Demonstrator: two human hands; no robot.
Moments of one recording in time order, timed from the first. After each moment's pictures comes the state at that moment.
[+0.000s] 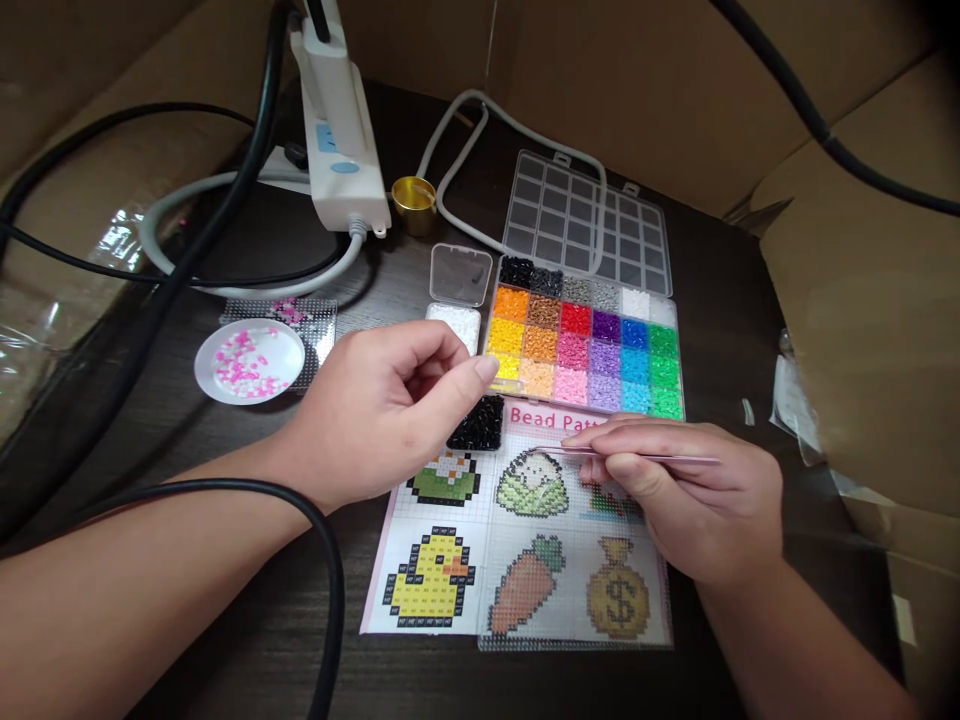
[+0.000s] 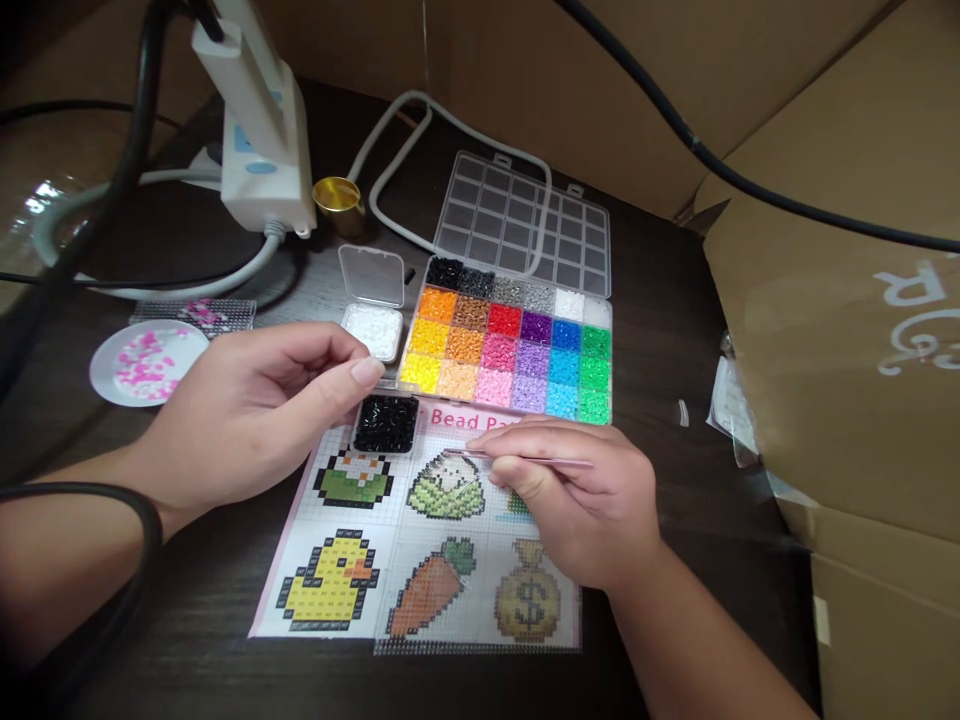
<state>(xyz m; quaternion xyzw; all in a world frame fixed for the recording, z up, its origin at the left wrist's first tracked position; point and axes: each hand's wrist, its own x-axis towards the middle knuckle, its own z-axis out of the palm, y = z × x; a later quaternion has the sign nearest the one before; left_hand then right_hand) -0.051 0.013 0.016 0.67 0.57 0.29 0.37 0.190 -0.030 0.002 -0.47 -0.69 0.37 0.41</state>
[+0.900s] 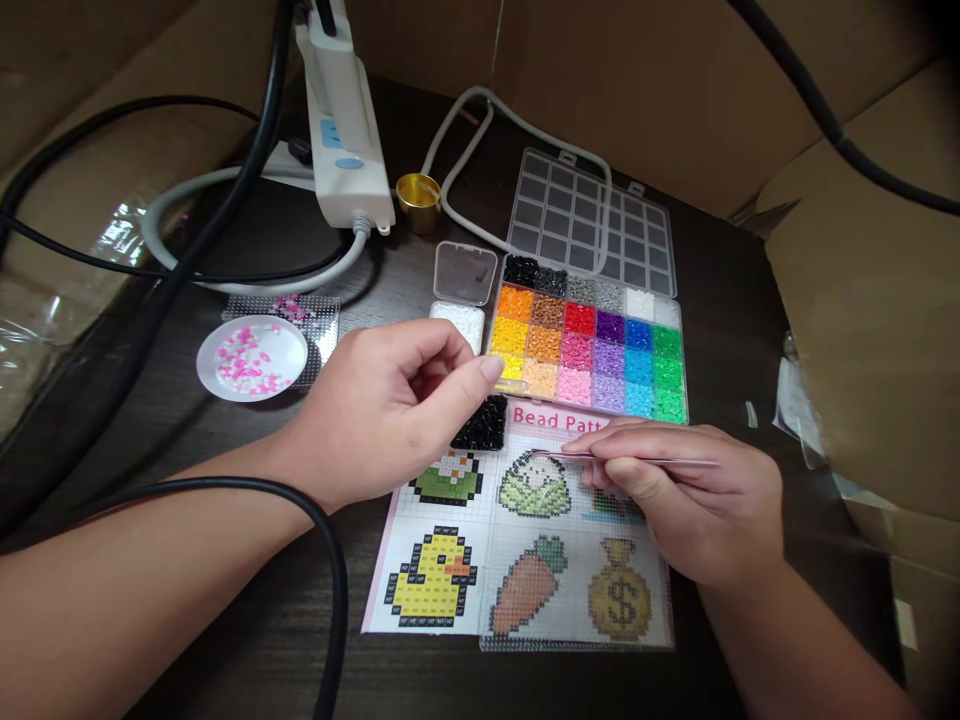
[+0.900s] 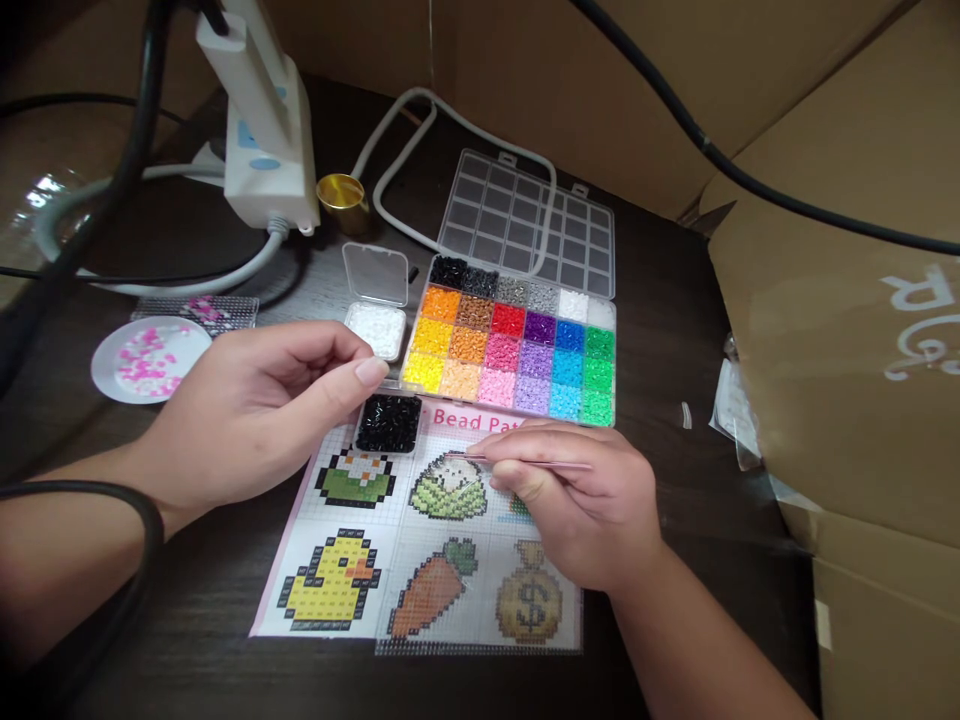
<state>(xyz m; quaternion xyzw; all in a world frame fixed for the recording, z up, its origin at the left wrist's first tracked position) -0.052 0.013 0.014 0.67 0.57 0.30 0.38 0.191 -0.029 0.002 -0.45 -0.70 0.39 0.40</state>
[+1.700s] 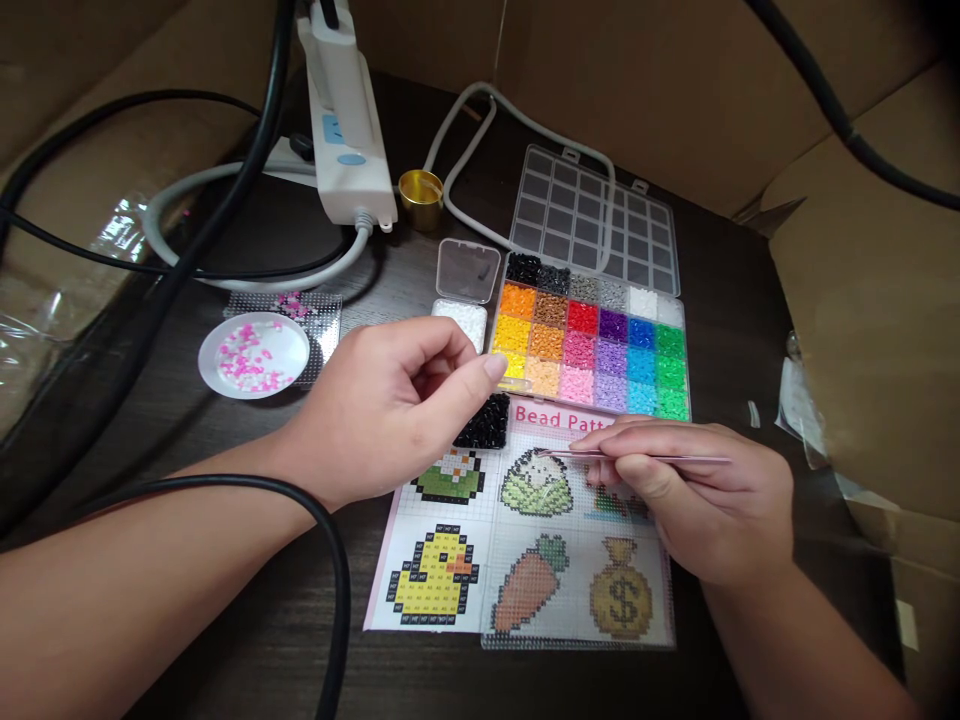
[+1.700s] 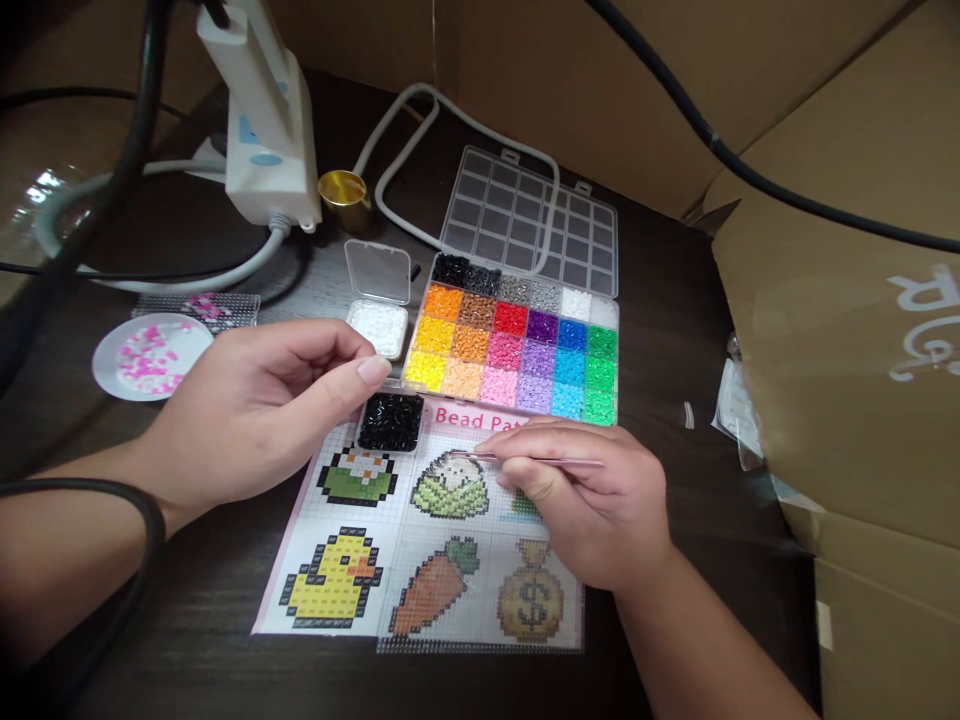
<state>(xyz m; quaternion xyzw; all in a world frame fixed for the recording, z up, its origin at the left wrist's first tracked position) -0.052 0.013 0.014 0.67 0.57 0.29 0.38 0.196 -0.028 0.001 -0.46 -0.71 0.37 0.38</state>
